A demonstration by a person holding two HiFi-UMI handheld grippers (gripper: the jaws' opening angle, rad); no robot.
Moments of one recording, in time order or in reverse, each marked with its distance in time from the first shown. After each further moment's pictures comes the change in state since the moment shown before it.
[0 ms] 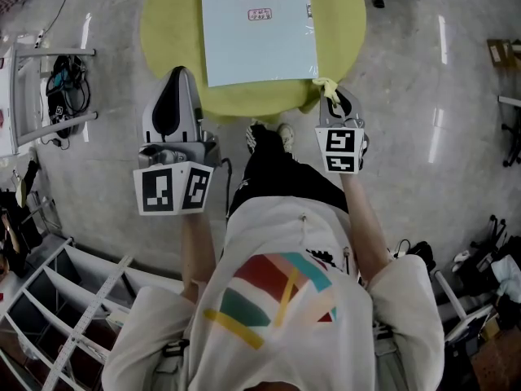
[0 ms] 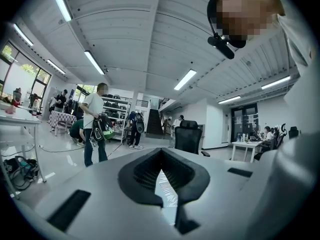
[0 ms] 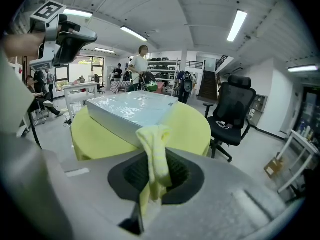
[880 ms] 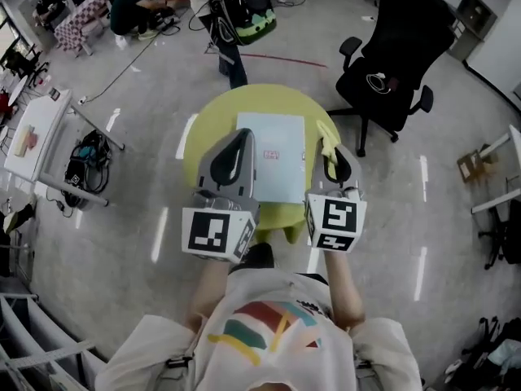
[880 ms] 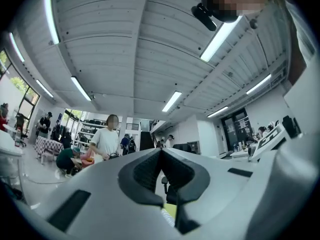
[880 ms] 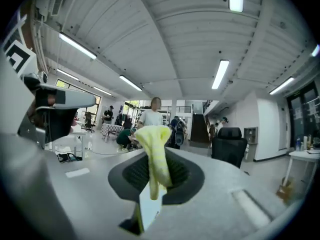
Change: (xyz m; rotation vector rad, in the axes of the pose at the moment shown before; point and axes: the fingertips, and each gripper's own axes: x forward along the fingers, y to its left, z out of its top) left arm 0.002 -0.085 0.150 0.121 -0.266 -0.096; right arm -0.134 -0.026 0.294 0.027 -0.535 -0.110
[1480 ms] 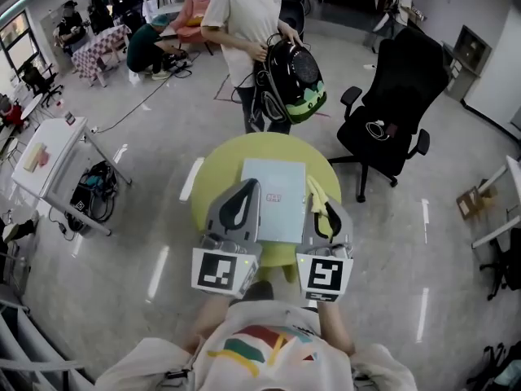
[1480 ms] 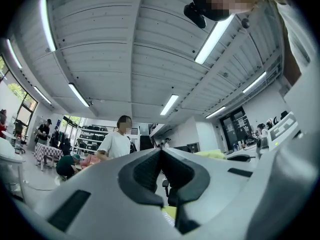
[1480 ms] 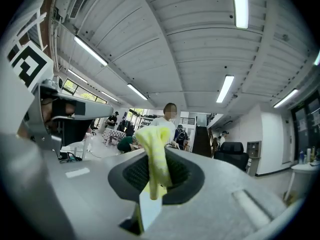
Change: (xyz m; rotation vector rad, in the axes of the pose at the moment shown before) left arm -0.016 -0.011 0.015 0.072 -0.072 -0.009; right arm -0.034 0.028 0.030 -0.091 -0.143 0.029
